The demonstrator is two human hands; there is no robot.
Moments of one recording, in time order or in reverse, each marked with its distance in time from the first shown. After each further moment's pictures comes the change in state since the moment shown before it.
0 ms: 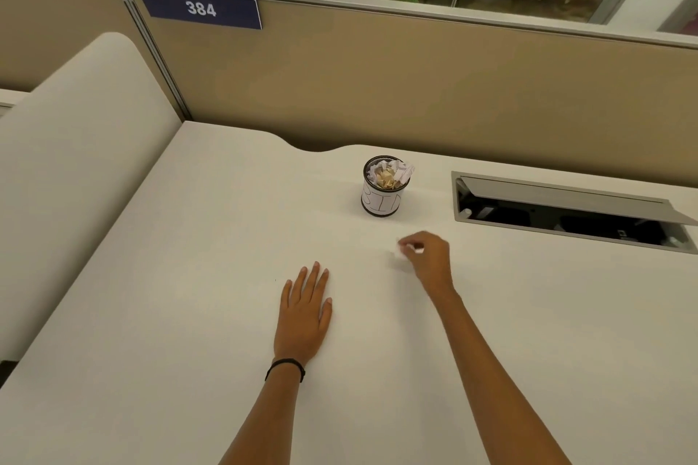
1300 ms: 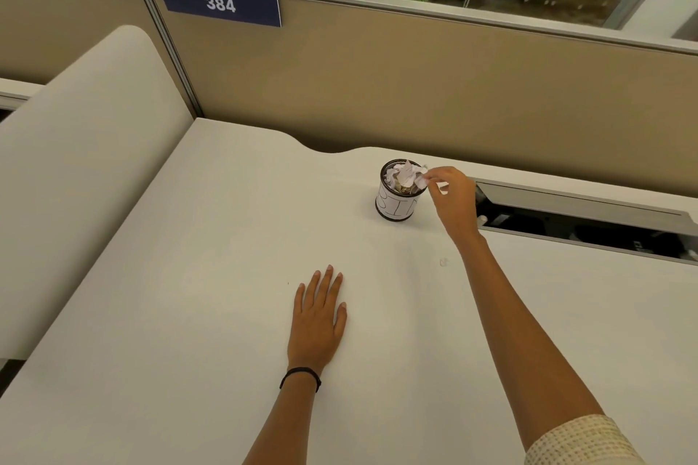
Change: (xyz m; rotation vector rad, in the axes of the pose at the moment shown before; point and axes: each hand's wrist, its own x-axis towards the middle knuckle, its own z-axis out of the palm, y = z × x) left_hand 0.000 0.003 -0.001 -0.036 0.023 -0.007; right_hand 0.088 -0.045 -0.014 -0.041 0.147 -0.261
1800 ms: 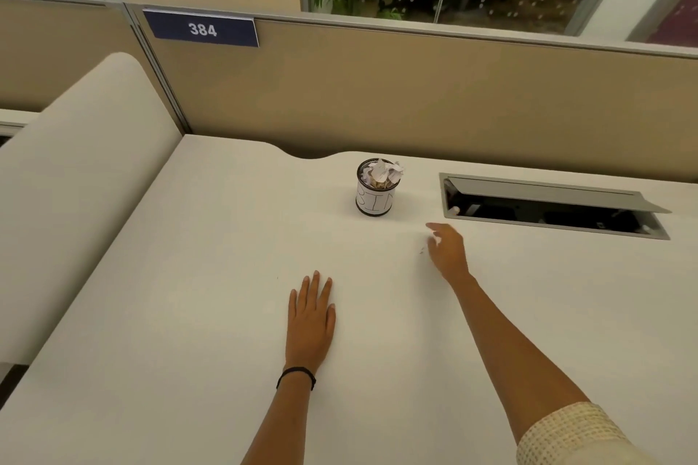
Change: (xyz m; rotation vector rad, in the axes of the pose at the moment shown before) left_hand -0.022 0.010 0.006 -0.007 -0.034 -0.022; right_hand -0.095 0.060 -0.028 -0.075 -0.106 0.279
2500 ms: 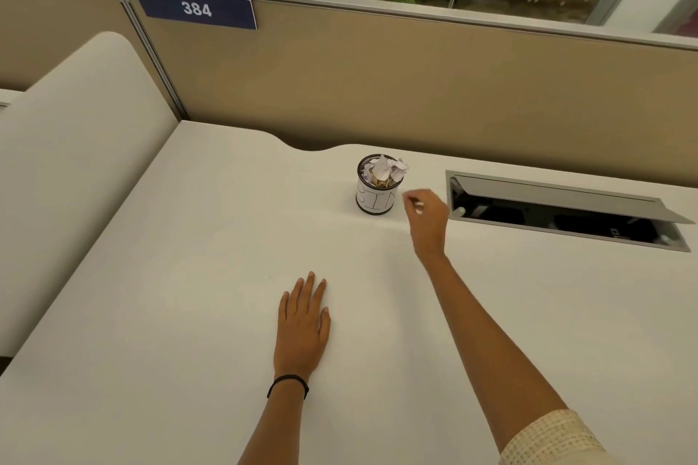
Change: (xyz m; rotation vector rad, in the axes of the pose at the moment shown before) left_hand -0.003 0.006 -0.002 -0.008 0.056 -0.017; right_hand 0.035 -0.059 0.026 0.216 0.213 -0.218
